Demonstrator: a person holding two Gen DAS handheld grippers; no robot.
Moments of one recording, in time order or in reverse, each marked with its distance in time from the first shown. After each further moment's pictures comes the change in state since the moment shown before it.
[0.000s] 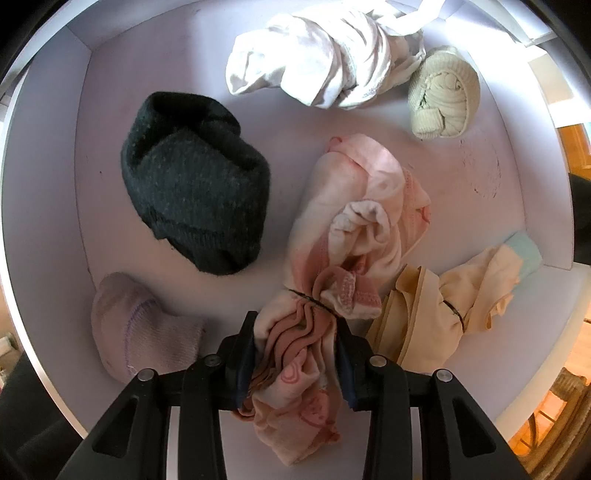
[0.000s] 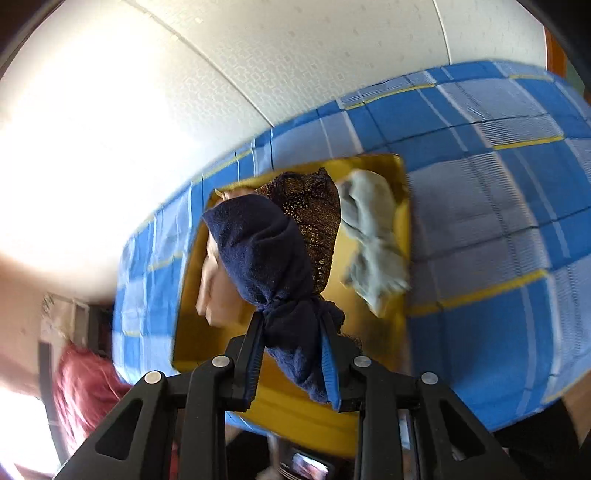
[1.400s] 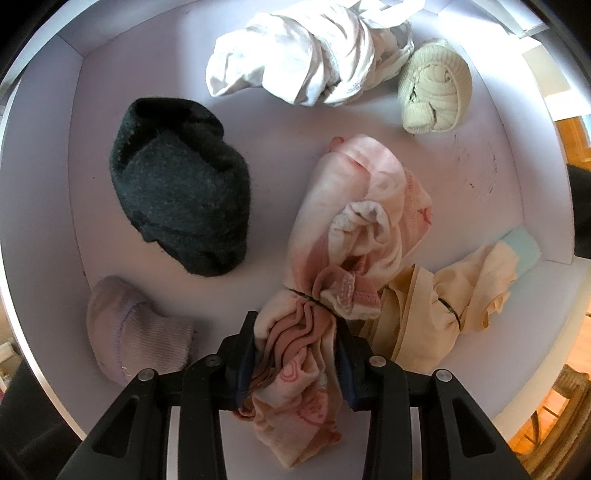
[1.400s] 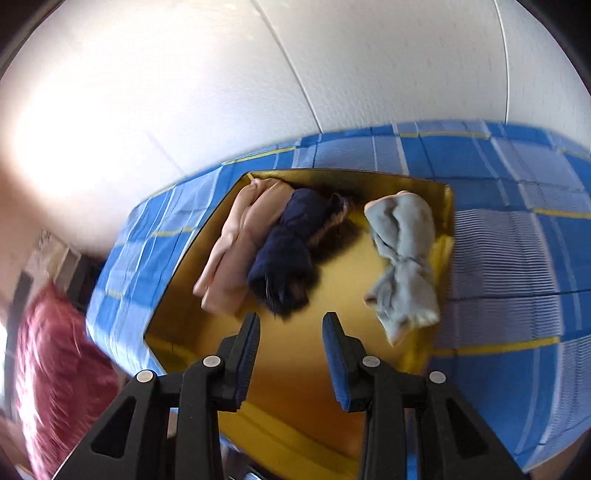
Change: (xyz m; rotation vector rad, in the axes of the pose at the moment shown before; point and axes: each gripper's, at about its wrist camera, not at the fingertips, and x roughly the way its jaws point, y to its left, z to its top) left arm 0.007 -0.015 -0.002 0.009 -0.004 0.014; right arm 0.005 0.018 -0.035 -0.354 -0.082 -0.024
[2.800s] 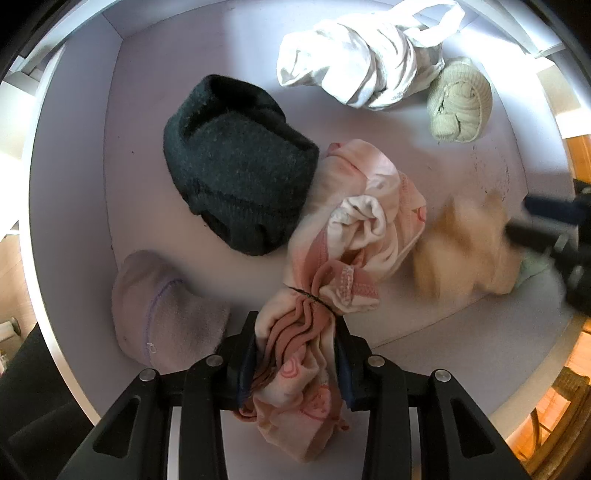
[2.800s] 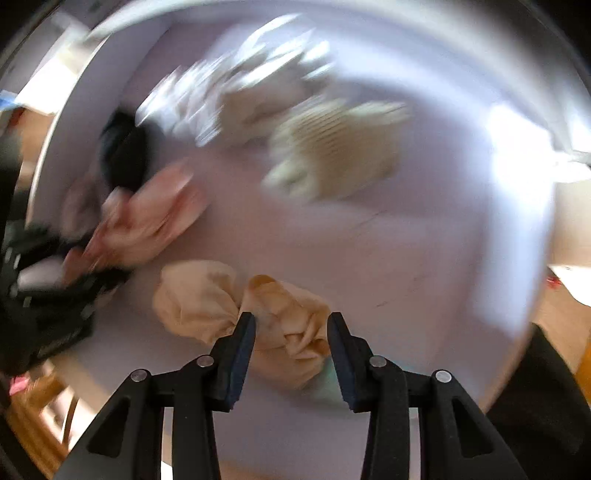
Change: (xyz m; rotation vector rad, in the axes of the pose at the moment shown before) left arm -0.010 0.021 -0.029 -0.061 -0.023 0.017; right arm 0.151 -0.090 -0.311 -0.170 0.661 -0.296
